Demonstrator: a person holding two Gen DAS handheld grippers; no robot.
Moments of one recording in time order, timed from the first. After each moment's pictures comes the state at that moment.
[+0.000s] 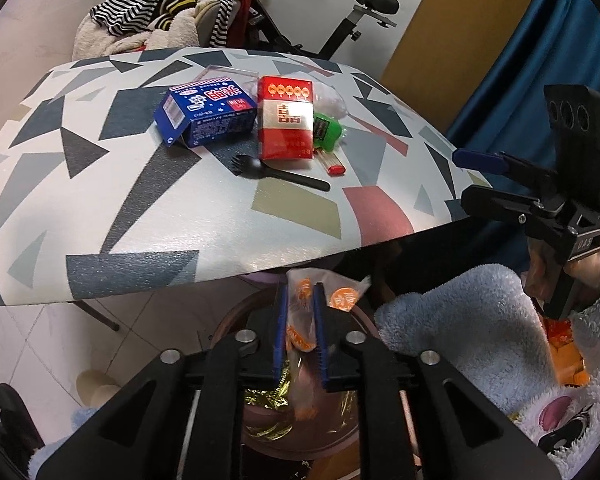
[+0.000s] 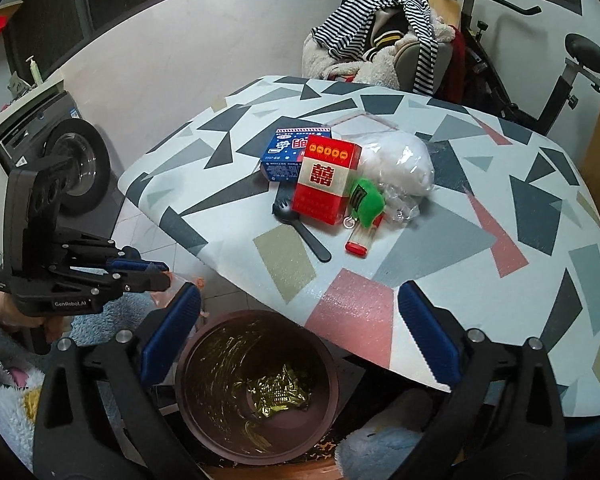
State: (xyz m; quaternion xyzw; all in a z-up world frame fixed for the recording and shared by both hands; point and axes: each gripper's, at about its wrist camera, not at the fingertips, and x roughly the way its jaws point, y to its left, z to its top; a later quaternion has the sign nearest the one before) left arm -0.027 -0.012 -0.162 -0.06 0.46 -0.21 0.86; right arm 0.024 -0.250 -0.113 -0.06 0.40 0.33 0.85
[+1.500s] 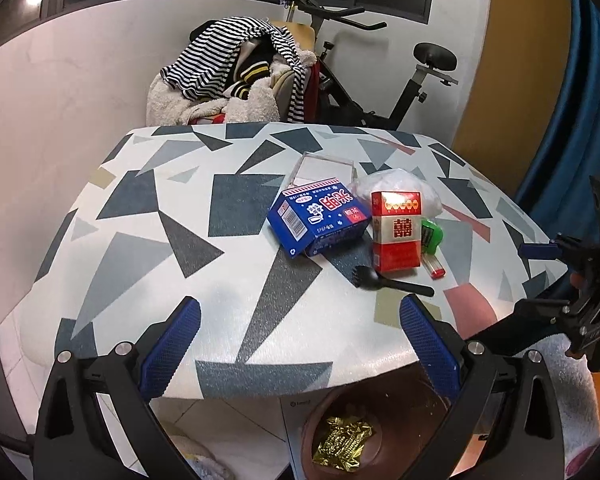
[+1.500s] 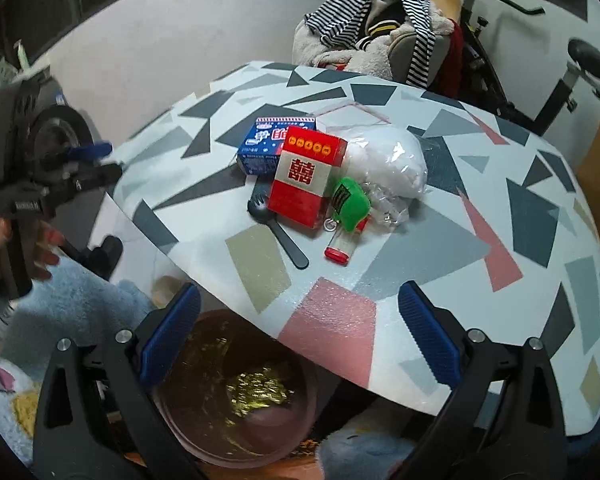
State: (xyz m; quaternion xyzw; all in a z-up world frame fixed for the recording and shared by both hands) left arm 0.014 0.044 -0.113 -0.02 0.37 -0.08 0.93; right arm 0.050 -0.236 -0.126 -0.09 0.42 0.30 0.85
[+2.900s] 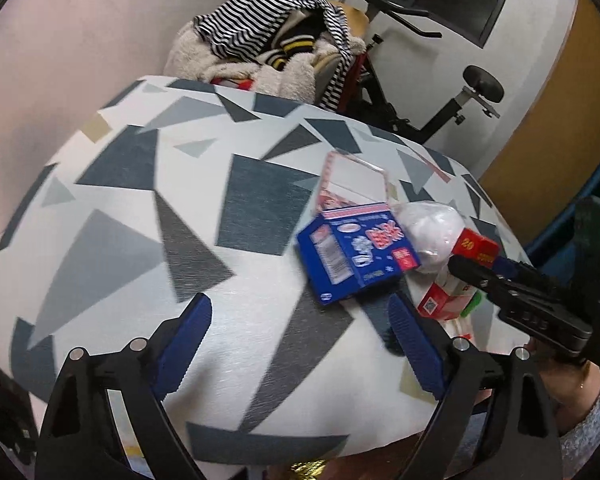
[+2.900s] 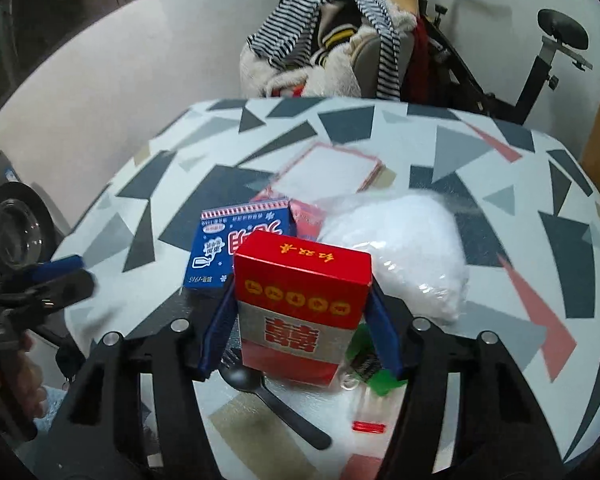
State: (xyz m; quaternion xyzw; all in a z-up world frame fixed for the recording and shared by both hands) left arm 0.101 0.082 -0.140 -0.13 0.41 -0.06 0.90; right arm 0.168 -0.170 -0.141 0.00 0.40 0.23 0.89
